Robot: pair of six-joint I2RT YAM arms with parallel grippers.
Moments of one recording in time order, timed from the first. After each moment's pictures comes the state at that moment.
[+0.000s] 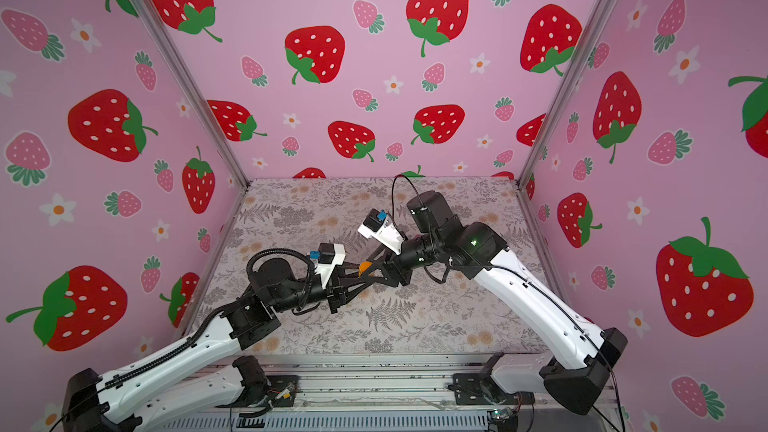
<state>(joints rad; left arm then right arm) -0.82 0.91 0.65 0.23 0.46 -0.13 0.81 1.31 1.51 -0.91 -0.65 -0.10</state>
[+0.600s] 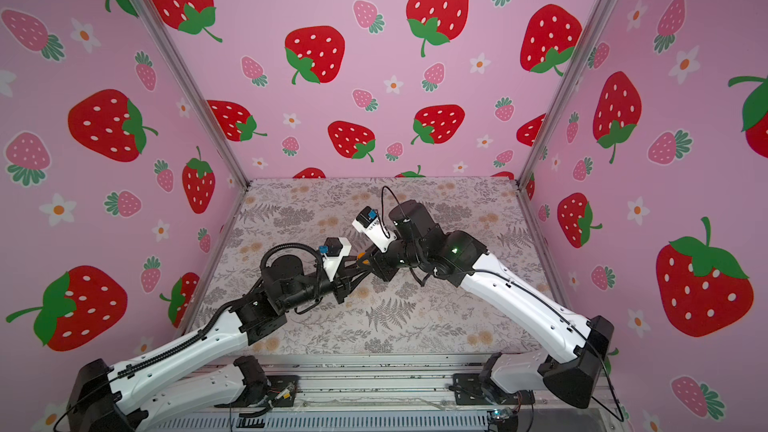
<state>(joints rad) -0.81 1.02 0.67 0.19 0.18 -0.06 0.94 1.36 1.43 -0.72 -0.18 0.14</state>
